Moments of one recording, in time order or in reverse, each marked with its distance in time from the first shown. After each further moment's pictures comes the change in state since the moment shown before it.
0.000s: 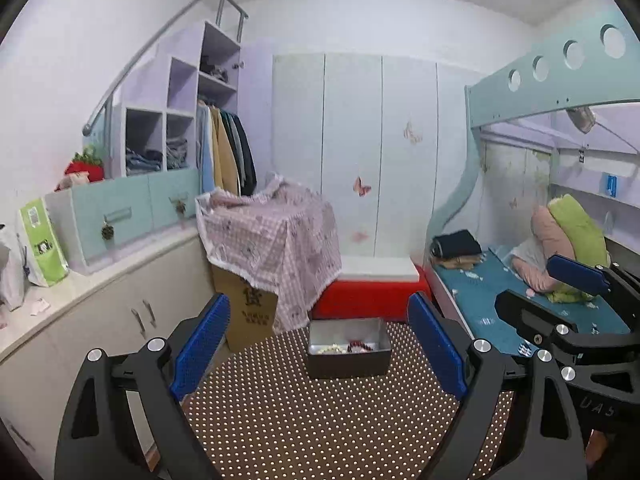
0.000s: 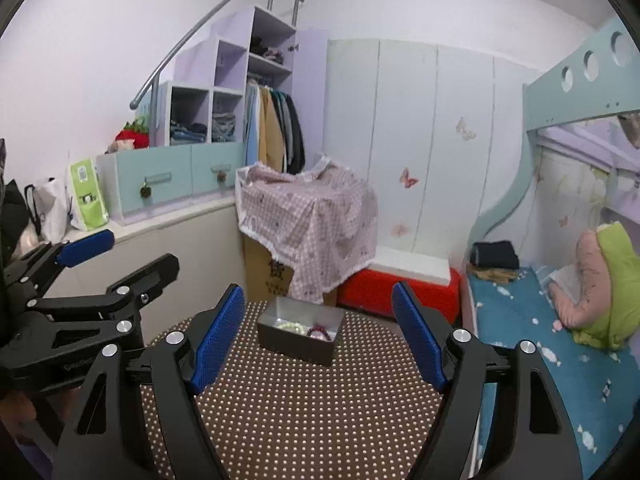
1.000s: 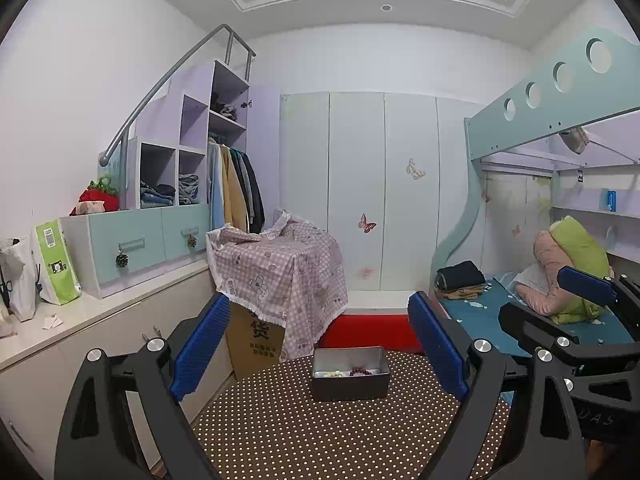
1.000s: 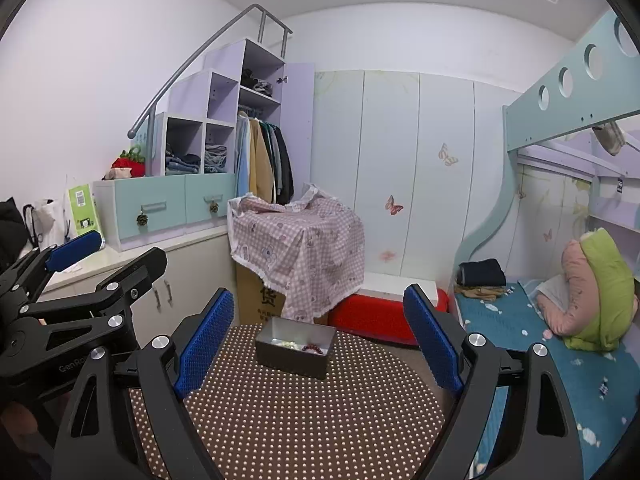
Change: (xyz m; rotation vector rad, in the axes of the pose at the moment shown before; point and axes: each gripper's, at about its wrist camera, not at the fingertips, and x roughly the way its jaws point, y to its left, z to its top) left arm -0.046 -0.009 -0.003 0.004 -0.128 0.027; right arm -0.039 0.006 0.002 0.019 -0.084 -0.031
